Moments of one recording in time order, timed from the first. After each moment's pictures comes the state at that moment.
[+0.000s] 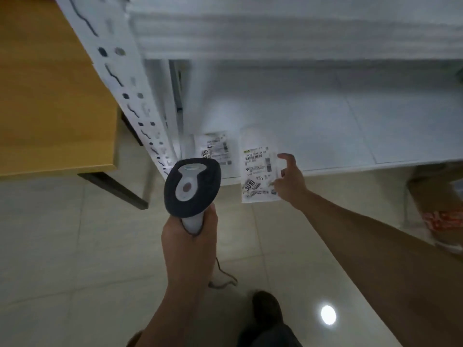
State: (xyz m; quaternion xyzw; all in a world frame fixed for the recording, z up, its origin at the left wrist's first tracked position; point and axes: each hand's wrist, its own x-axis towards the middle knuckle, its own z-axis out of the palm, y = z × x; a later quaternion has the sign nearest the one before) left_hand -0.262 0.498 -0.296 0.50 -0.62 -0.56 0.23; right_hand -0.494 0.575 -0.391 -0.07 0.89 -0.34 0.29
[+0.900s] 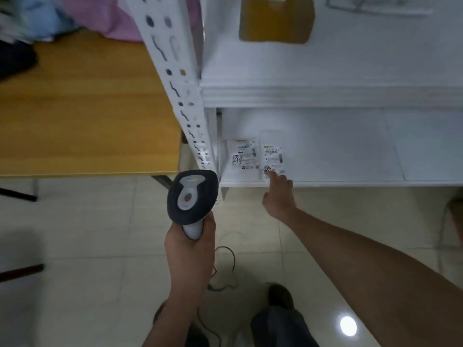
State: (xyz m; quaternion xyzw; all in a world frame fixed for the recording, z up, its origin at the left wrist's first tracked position) left_hand -0.217 0.495 -0.201 0.58 -0.59 -0.51 0.24; right_hand -0.418 0.531 -0.332 -0.27 0.91 -0.15 0.28
